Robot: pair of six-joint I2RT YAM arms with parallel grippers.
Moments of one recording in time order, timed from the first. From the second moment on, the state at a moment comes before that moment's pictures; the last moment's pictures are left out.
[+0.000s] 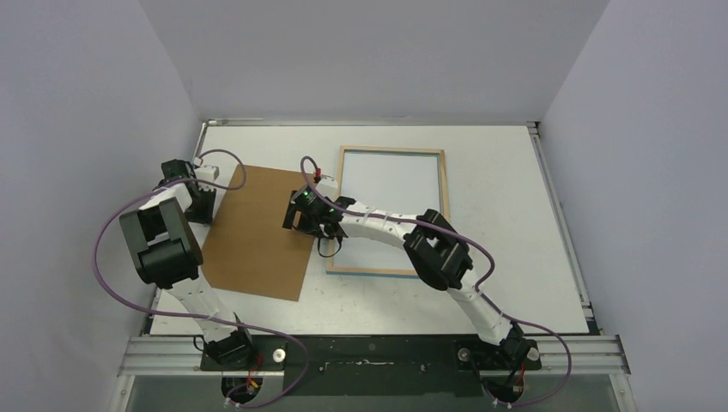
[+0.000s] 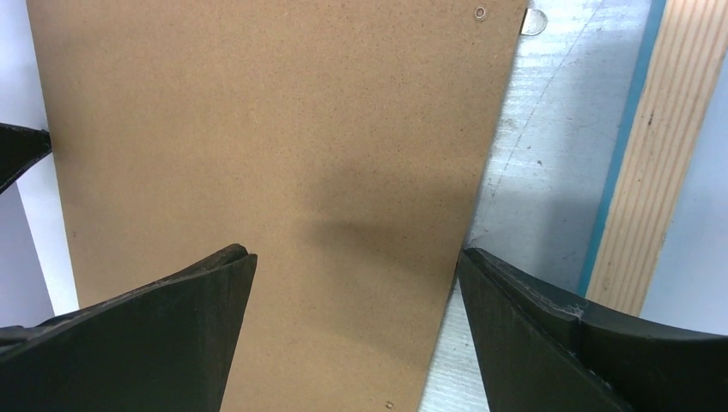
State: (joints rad) left arm 0.39 1.89 1.21 -0.45 0.08 0.44; right arm 0.99 2.32 1.86 -0.40 0.22 1.04
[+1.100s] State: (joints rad) left arm 0.28 1.91 1.23 -0.45 0.03 0.45; right arm 0.93 2.06 1.54 -0.11 0.13 1.09
